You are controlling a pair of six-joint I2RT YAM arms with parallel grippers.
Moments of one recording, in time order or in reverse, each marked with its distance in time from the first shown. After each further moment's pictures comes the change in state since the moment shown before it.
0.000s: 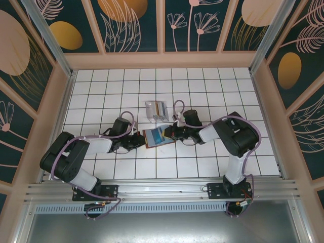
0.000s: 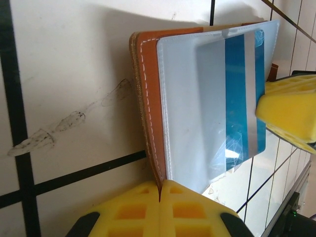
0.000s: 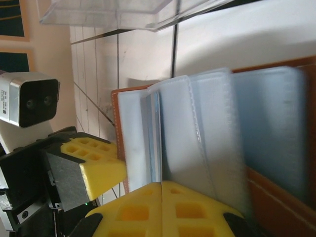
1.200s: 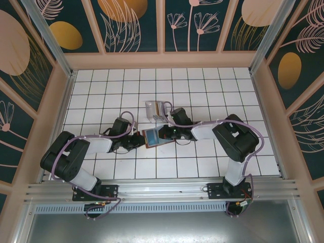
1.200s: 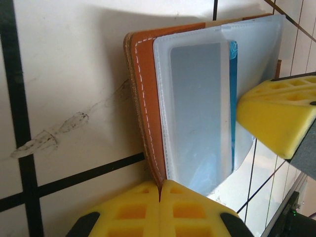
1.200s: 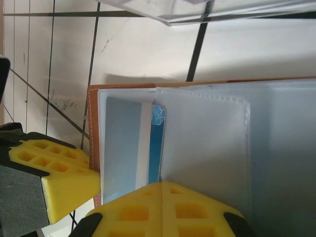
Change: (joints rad) left arm 0.006 0.009 0.001 0.002 0.008 0.005; right arm 0.130 -0.039 0.169 -0.378 0.254 -0.231
